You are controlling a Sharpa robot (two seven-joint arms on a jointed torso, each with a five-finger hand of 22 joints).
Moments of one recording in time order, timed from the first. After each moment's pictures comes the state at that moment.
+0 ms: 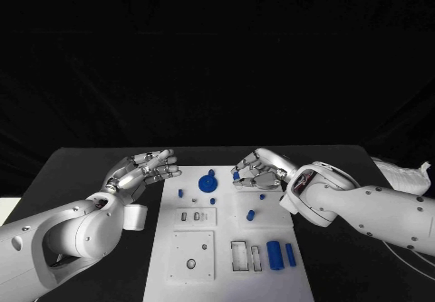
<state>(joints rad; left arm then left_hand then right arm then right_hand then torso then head) 1.18 -0.93 -0.02 1.71 0.11 -0.34 0.47 1.41 -0.04 0.14 0.16 0.11 0.94 0.22 0.10 0.07 1.06 0.16 0.08 0.07 1.13 0.11 0.16 0.18 0.18 0.98 0.22 0.31 0.09 1.13 -0.94 0.07 1.64 -1.21 -0.41 0.05 1.38 0.00 0.23 0.04 0.15 1.13 0.12 0.11 0.08 1.47 0.02 1.37 1.31 1.47 -0.05 1.53 1.31 0.04 1.47 0.06 1.51 1.31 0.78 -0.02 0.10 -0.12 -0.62</state>
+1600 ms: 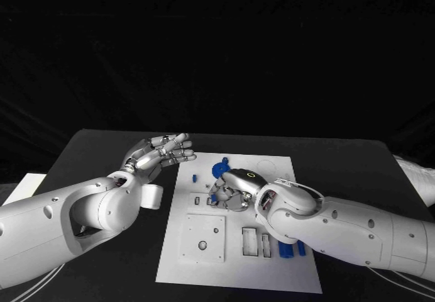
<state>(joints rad) 1.18 -0.91 -0.02 1.68 0.12 -0.33 0.47 1.41 -0.04 0.14 0.16 0.11 0.94 0.22 0.10 0.07 1.06 0.17 0.08 0.07 1.13 0.11 0.16 0.19 0.18 0.98 0.22 0.31 0.09 1.03 -0.68 0.03 1.58 -1.58 -0.33 -0.17 1.36 0.00 0.24 0.05 0.15 1.13 0.12 0.10 0.09 1.47 0.02 1.36 1.31 1.46 -0.05 1.53 1.31 0.04 1.47 0.06 1.51 1.31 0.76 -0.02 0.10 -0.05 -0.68</state>
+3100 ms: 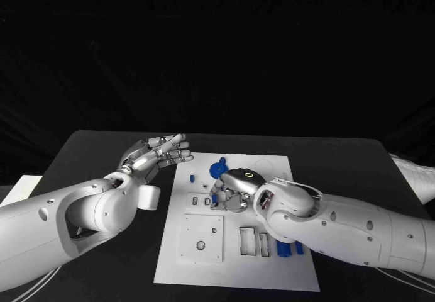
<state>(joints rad) 1.18 -0.91 -0.02 1.68 0.12 -0.33 0.47 1.41 -0.04 0.14 0.16 0.11 0.94 0.22 0.10 0.07 1.06 0.17 0.08 0.07 1.13 0.11 0.16 0.19 0.18 0.98 0.22 0.31 0.09 1.04 -0.69 0.04 1.59 -1.68 -0.29 -0.24 1.26 -0.08 0.18 0.10 0.13 1.09 0.12 0.07 0.08 1.45 0.03 1.26 1.31 1.47 -0.05 1.52 1.31 0.04 1.47 0.07 1.51 1.31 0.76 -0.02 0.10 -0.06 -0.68</state>
